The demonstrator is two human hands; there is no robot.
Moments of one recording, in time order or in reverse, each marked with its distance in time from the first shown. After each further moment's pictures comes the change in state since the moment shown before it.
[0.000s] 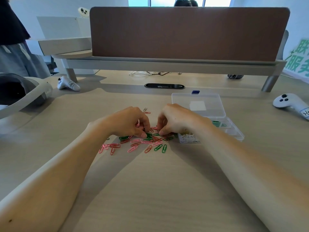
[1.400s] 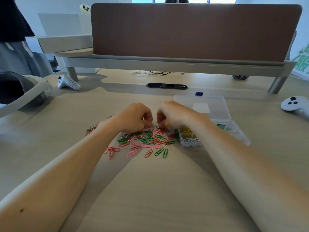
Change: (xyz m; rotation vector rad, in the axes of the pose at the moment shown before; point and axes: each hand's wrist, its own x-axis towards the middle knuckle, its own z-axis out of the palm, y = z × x) left_hand 0.033 -0.007 0.009 -0.038 0.176 -0.101; right_hand 0.038 0.014 0.001 -0.099 0.048 -0.074
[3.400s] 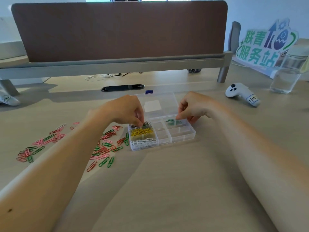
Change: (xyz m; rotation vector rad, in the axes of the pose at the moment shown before) left_hand 0.075 0.110 0.007 0.171 -0.234 0.160; right_hand -0.099 0.172 -0.040 0.462 0.101 0.497
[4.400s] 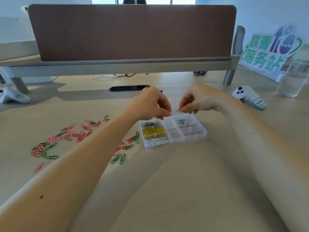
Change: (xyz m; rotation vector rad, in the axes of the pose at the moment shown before) left_hand -0.002 0.021 0.006 -0.457 0.294 0.088; right_hand -0.007 -0.036 -0.004 -0.184 0.024 -0.243
